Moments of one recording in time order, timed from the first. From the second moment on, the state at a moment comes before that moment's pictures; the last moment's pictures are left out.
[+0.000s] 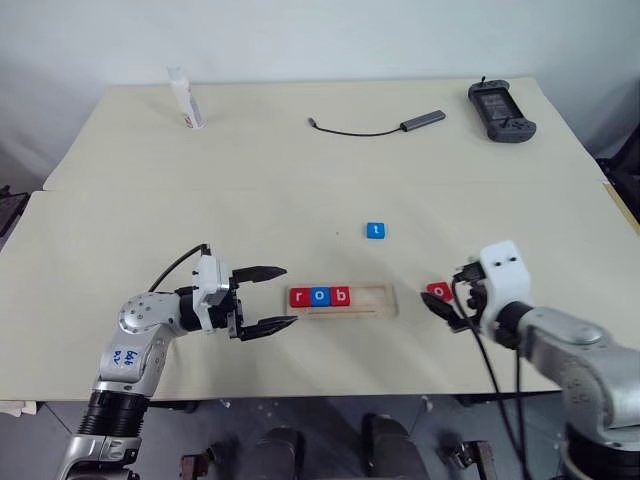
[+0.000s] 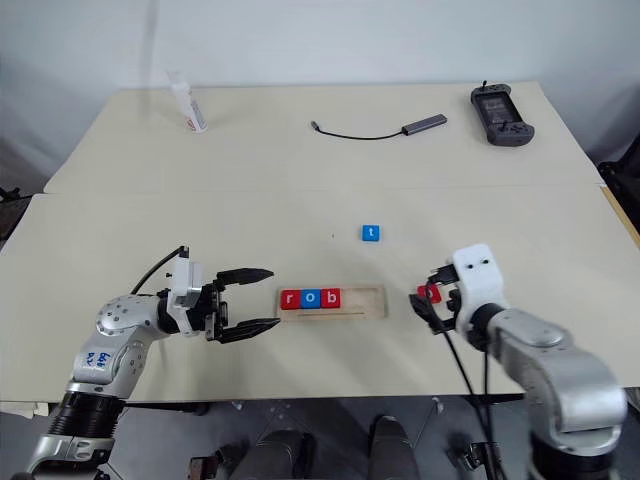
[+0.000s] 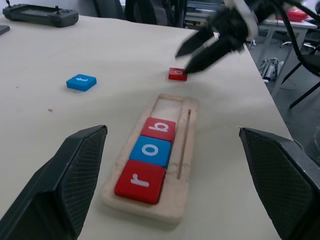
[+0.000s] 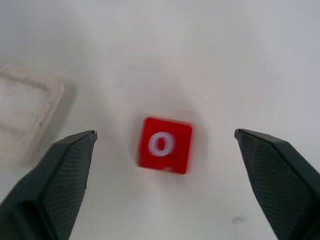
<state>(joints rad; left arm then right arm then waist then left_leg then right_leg) -0.25 0.53 0.03 0.01 -0.47 0.07 -1.15 -0.17 -0.74 -0.26 -0.68 0.41 1.23 0.53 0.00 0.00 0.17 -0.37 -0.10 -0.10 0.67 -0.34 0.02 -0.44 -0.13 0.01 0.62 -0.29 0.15</state>
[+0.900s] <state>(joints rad) -0.13 0.56 0.02 -0.11 -0.46 0.04 -1.12 -0.68 -0.85 0.20 0.58 0.09 -0.11 1.49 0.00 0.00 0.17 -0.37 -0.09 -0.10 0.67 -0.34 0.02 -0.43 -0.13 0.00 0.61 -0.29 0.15</state>
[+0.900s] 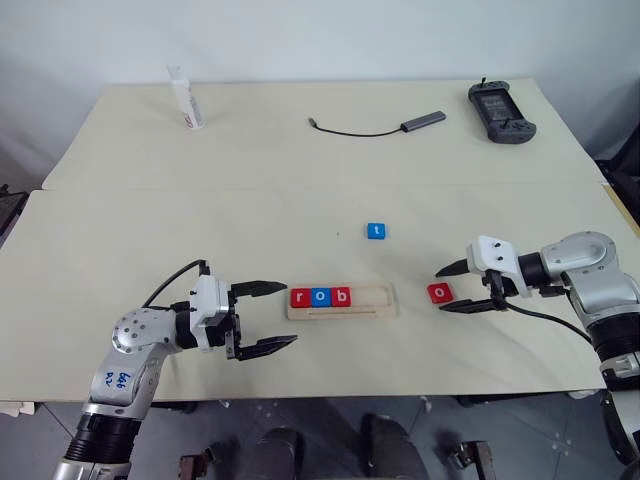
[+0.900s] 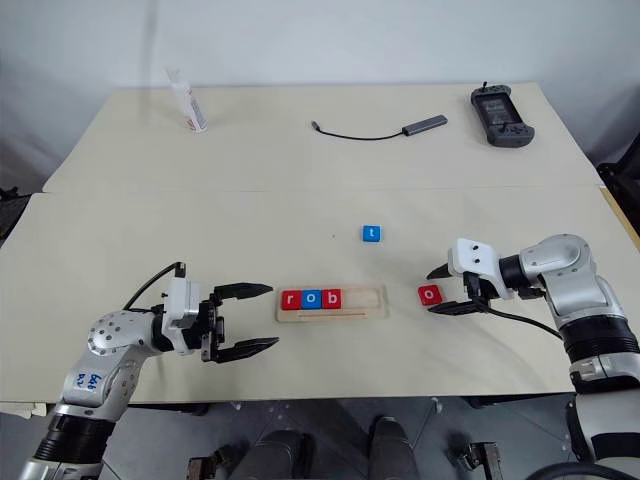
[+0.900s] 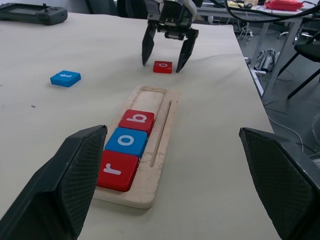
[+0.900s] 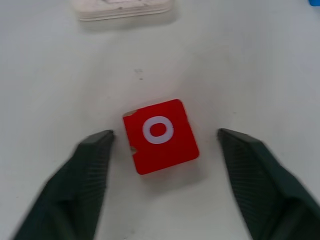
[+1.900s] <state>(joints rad) -0.10 0.57 0.04 -0.10 -0.44 -0.01 -1.07 -0.66 -0.68 0.31 0.01 0.12 0.46 1.28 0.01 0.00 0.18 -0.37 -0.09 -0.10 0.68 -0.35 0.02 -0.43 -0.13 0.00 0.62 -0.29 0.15</state>
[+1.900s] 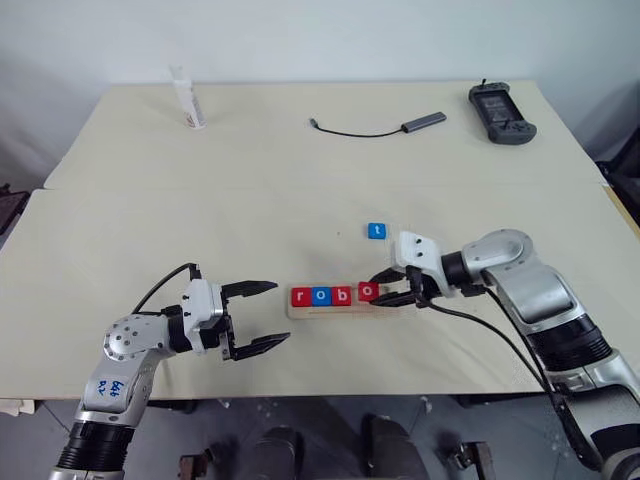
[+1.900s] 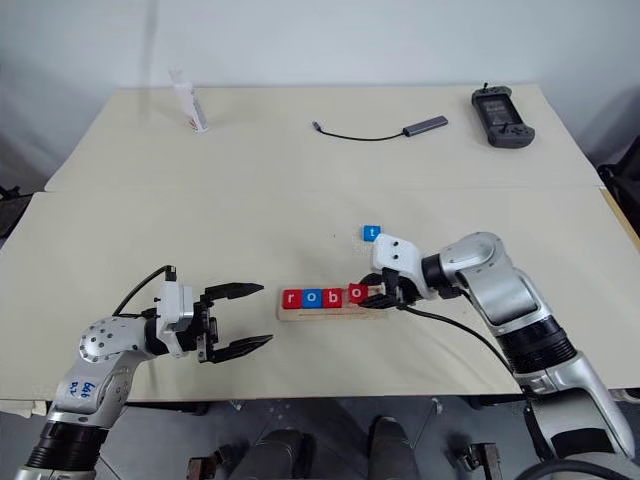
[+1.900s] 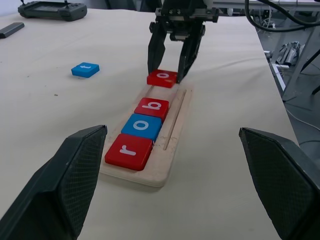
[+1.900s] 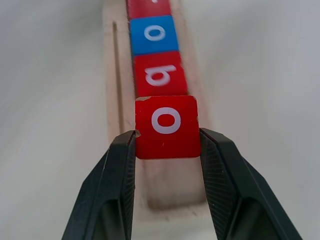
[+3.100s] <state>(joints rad) -0.07 0.57 0.06 -0.11 -0.44 -0.02 -1.04 -0.62 -0.68 0.31 -0.02 0.12 0.50 1.21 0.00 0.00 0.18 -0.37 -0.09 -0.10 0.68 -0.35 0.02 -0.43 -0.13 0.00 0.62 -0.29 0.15</state>
